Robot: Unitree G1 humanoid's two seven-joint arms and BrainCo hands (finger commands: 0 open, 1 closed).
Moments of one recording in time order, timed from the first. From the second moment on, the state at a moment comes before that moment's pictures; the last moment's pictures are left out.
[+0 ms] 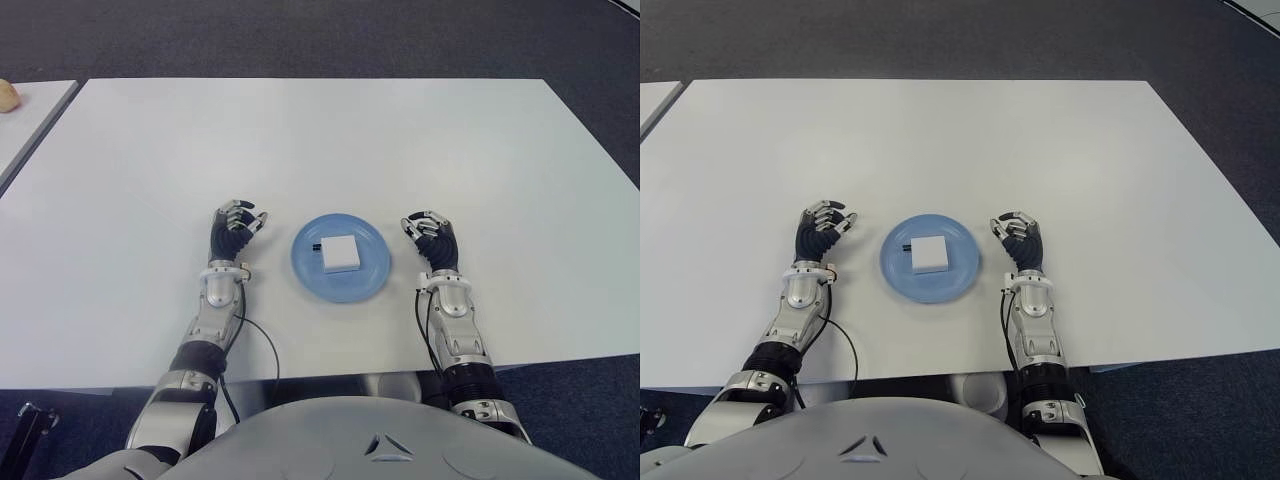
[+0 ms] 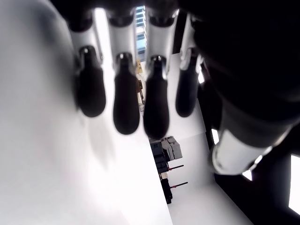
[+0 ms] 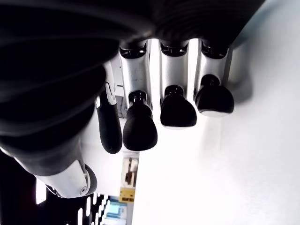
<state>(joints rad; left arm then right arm) -0.13 0.11 0.03 0.68 0.15 -0.46 0.27 -0.01 -0.05 -0.06 0.31 -0.09 -0.16 -0.13</state>
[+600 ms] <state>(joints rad) -0.14 0.11 0.02 0.70 0.15 -0.48 0.25 -0.01 -0.05 -0.06 0.30 -0.09 -0.16 -0.13</state>
